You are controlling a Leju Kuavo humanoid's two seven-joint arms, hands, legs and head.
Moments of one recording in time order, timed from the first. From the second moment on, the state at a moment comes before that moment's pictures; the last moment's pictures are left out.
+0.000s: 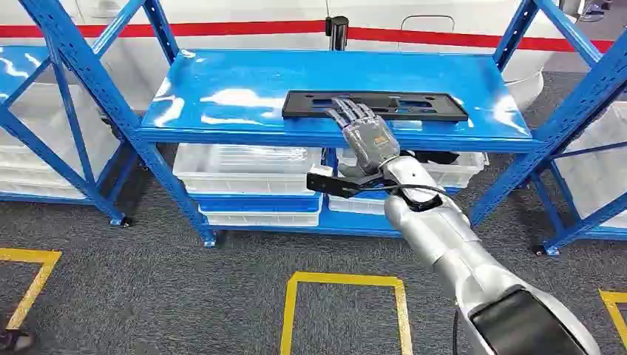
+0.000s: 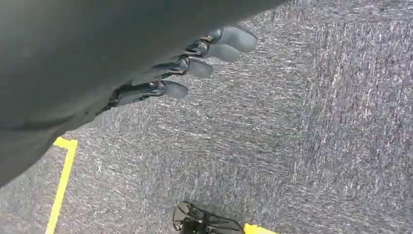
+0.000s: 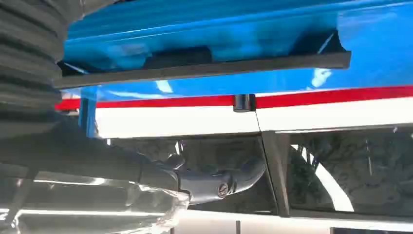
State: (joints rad) left arm -0.05 -0.06 0.15 -0.20 -0.03 0.40 -0.31; right arm -0.91 0.03 0.74 -0.63 1.10 -0.38 -0.21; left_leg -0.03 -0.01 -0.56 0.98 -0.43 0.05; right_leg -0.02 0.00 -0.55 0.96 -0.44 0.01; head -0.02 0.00
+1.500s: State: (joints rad) left arm -0.05 -0.05 0.15 -0.20 -0.03 0.38 -0.29; right arm -0.97 0.03 0.75 -0.44 1.10 -0.39 -0.16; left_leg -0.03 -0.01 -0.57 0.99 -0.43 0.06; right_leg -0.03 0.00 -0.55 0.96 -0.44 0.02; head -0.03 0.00
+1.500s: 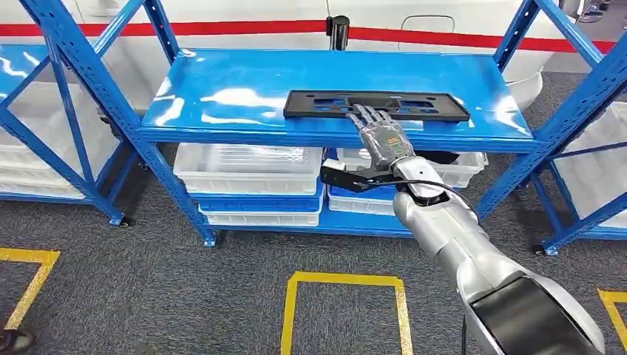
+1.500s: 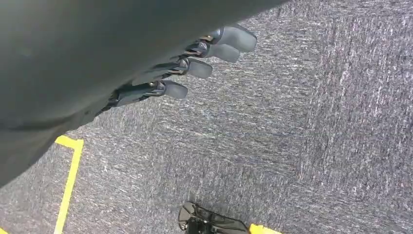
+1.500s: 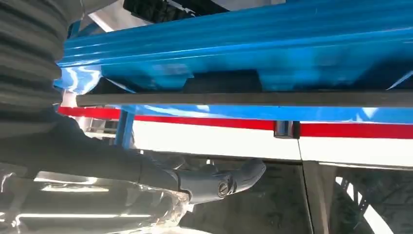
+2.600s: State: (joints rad) left arm -0.05 -0.05 0.16 -0.20 -0.01 0.37 -0.30; right arm -1.01 0.03 0.74 -0.41 1.11 -0.38 -0.17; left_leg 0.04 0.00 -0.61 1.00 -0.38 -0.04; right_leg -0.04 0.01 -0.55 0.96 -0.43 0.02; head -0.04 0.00
